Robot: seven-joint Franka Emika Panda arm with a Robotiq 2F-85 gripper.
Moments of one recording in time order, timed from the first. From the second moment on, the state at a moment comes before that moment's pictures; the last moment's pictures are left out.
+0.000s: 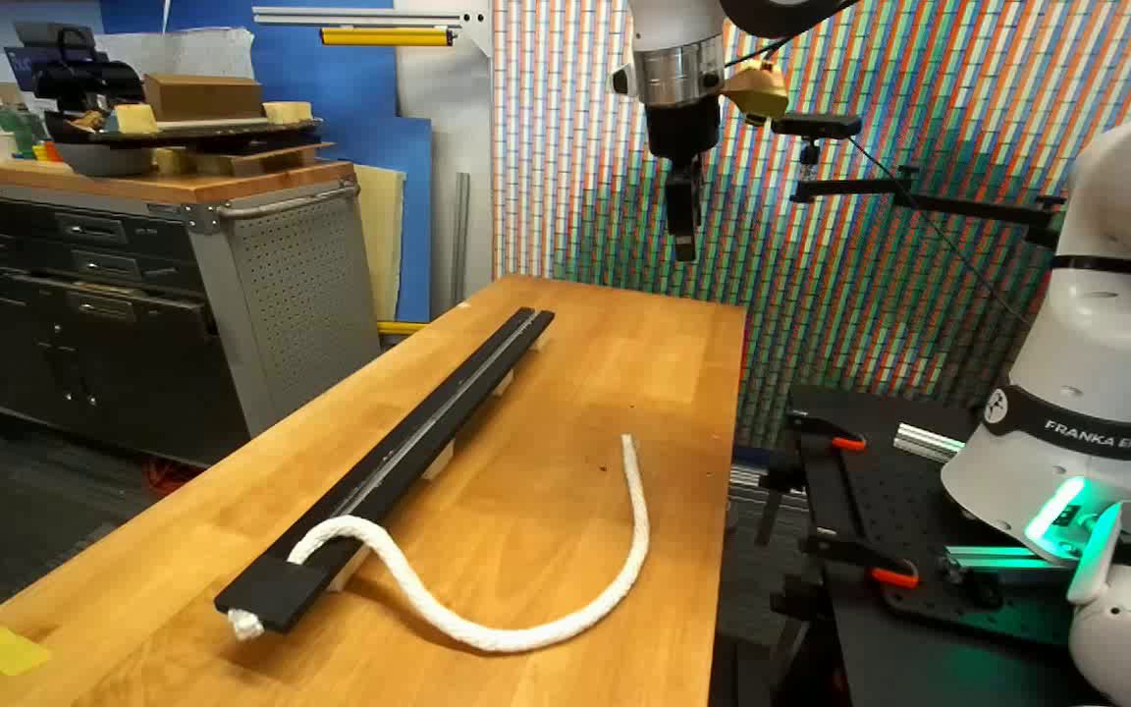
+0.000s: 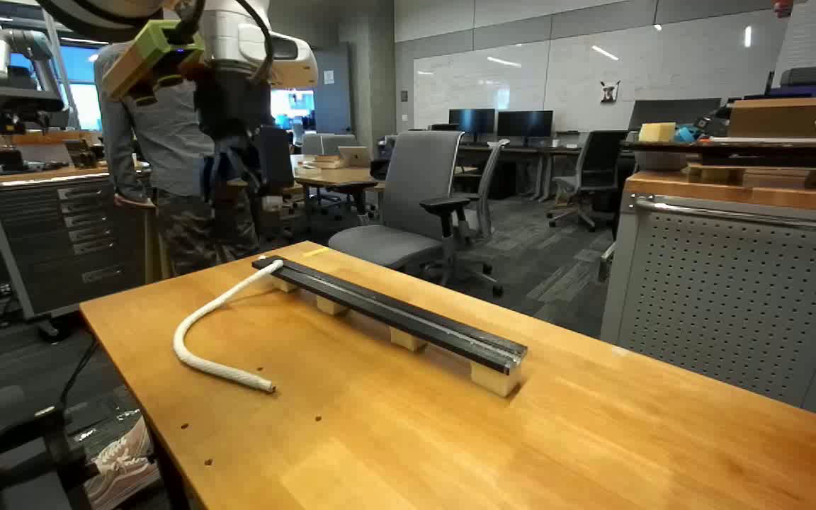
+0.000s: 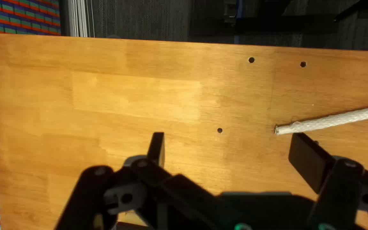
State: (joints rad) arm -0.08 -0.26 0.04 -2.46 -0.29 2.03 0.06
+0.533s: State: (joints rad) arm -0.08 -0.26 0.04 -2.45 -0.29 2.03 0.06
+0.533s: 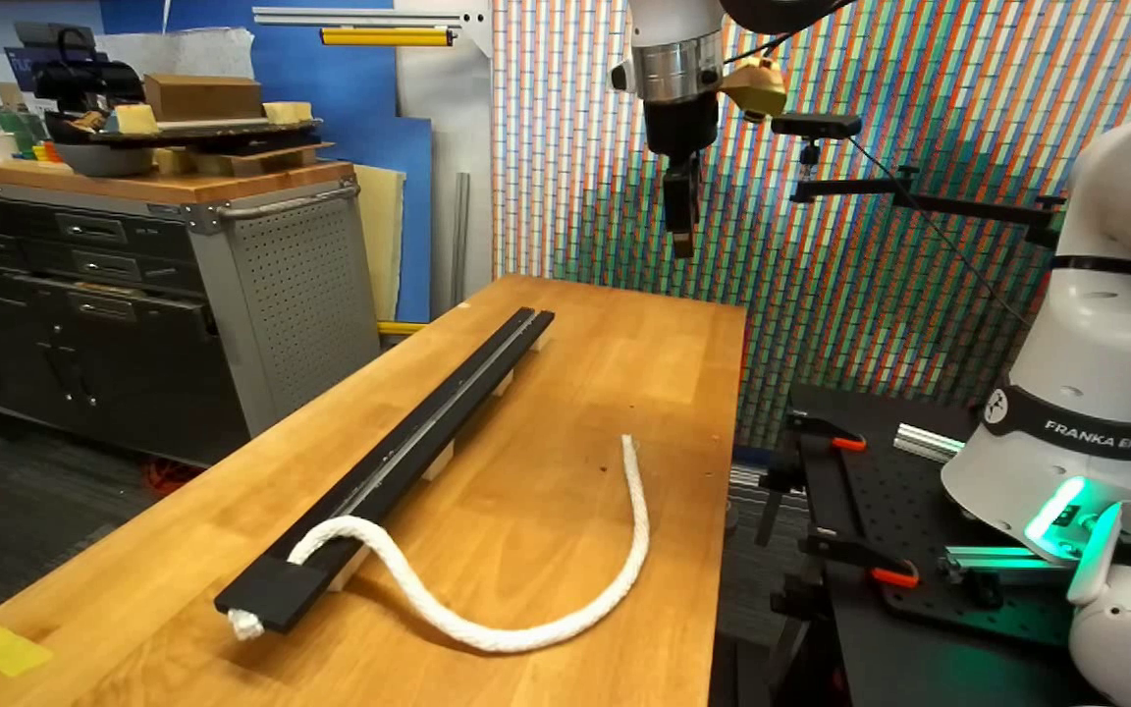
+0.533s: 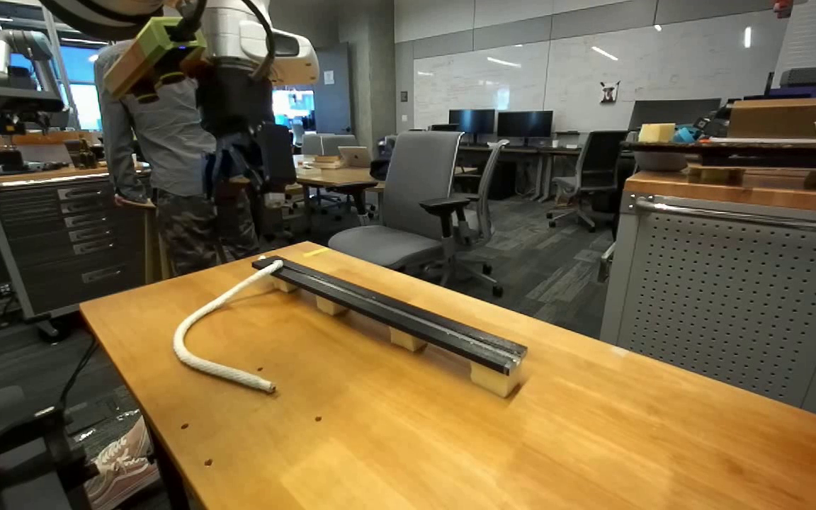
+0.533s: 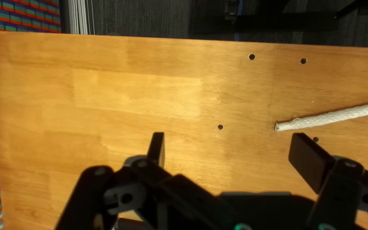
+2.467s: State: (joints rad) arm -0.06 0.09 -0.04 -2.49 0.16 2.45 0.50
